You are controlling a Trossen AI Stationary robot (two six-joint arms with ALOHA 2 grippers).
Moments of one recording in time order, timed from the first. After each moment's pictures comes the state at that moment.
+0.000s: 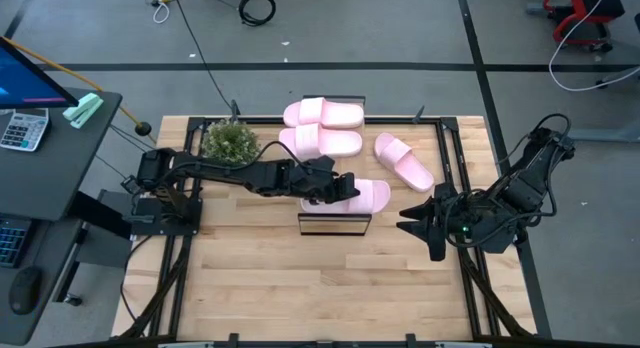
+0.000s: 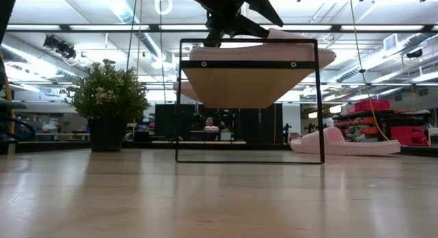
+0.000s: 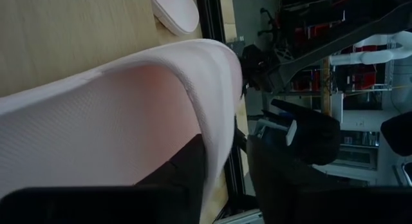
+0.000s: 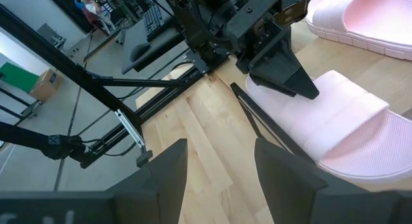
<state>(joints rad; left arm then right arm) -0.03 1.77 1.41 -0.10 -0.11 -1.43 0.77 1.07 1.23 -0.76 0.81 1.10</state>
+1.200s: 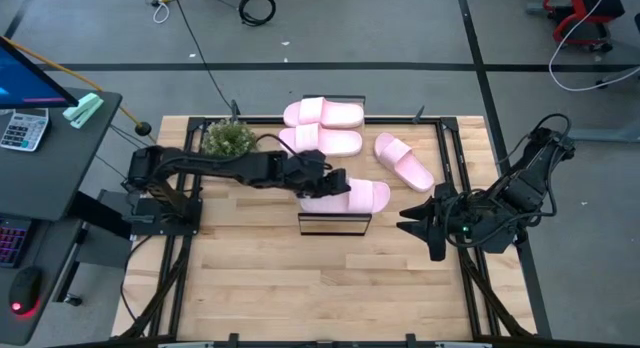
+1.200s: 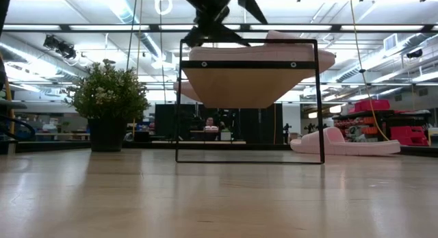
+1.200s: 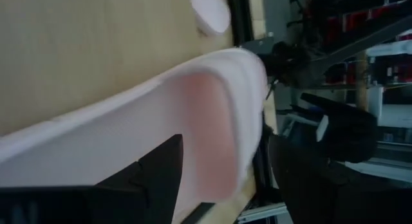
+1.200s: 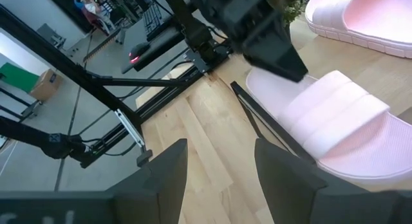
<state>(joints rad) 0.02 1.70 1.41 -0.29 -0.08 -1.37 0.77 1.07 1.23 -0.77 0.80 1.11</state>
